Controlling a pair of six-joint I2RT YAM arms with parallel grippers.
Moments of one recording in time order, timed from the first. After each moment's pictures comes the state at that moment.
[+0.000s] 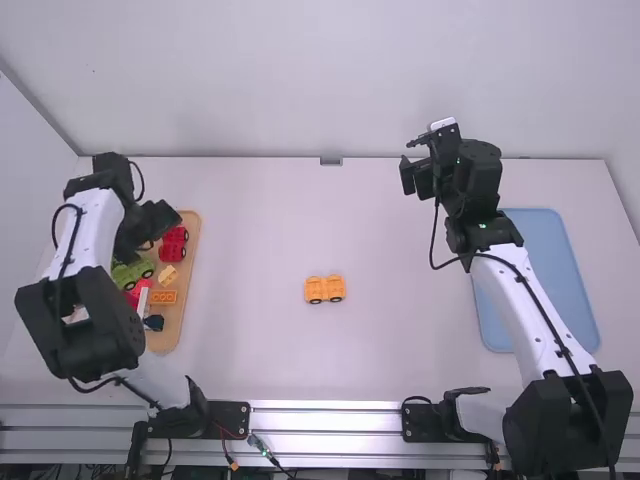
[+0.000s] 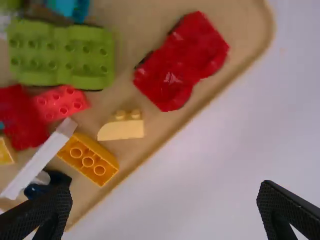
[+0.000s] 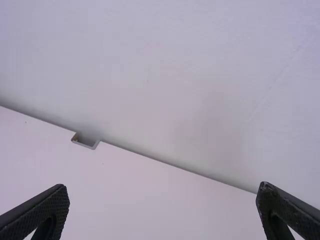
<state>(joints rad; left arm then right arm) 0.39 1.72 1.43 -1.07 0.01 -0.52 0.15 1.37 1.11 -0.06 -0.04 -0.26</state>
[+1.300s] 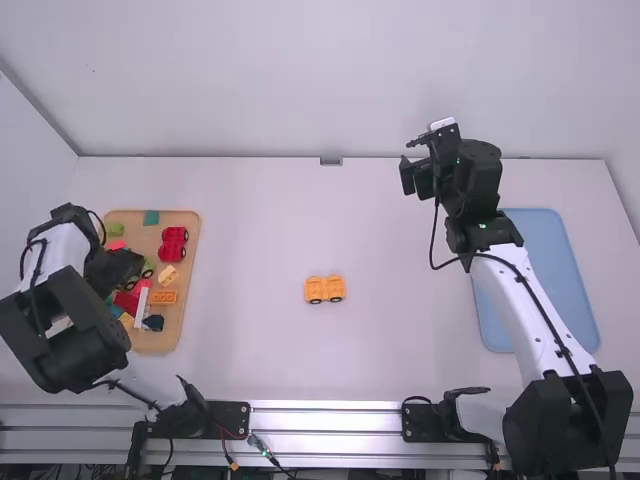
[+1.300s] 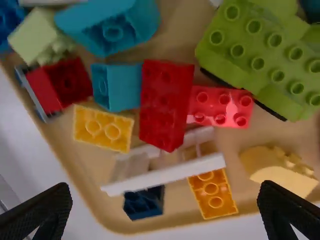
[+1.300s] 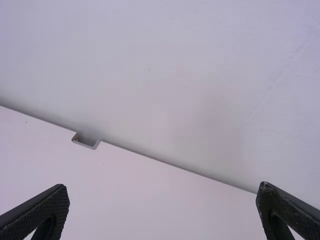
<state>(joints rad) 0.67 1.72 1.23 -1.03 -0.10 -0.53 0.15 1.37 1.11 -0.06 -0.04 -0.26</state>
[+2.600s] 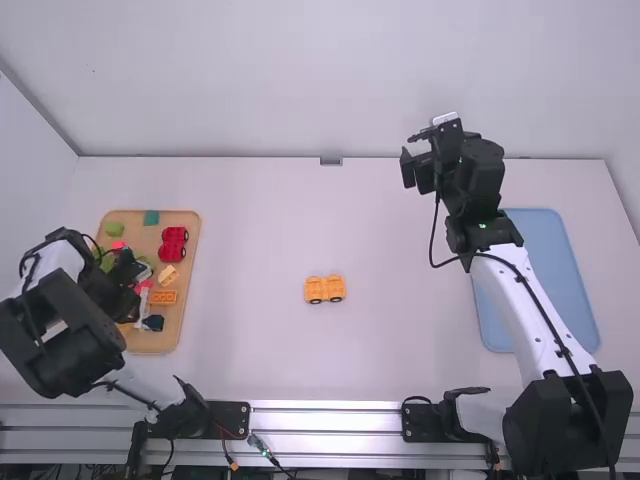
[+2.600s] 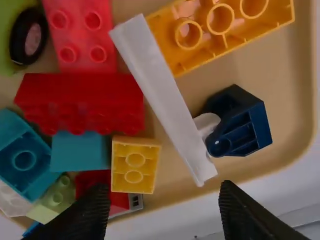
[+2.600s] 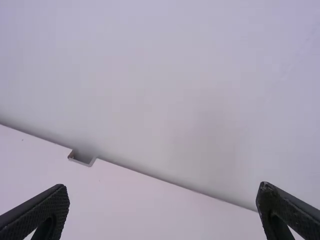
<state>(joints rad) 0.75 1.72 1.12 -1.01 -0.06 1.12 0.15 1.37 1.11 0.01 -0.04 -0.26</state>
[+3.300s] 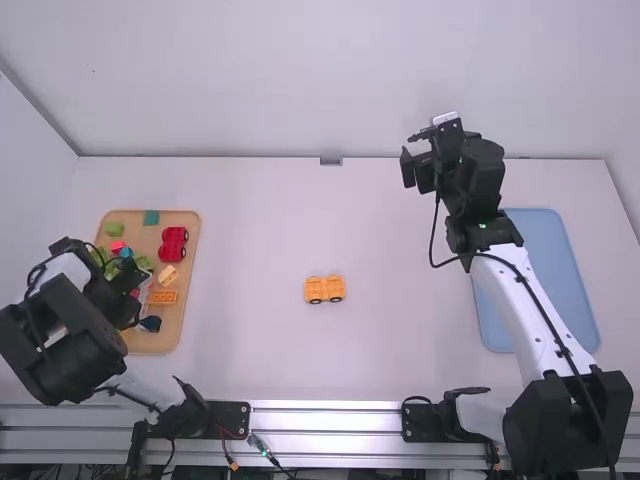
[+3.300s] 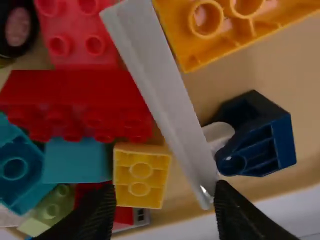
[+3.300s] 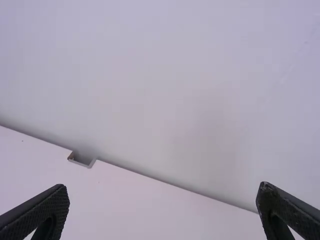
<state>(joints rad) 0.77 1.68 0.99 -0.83 -0.09 1.15 0.15 1.37 1.11 0.01 -0.04 -0.26</state>
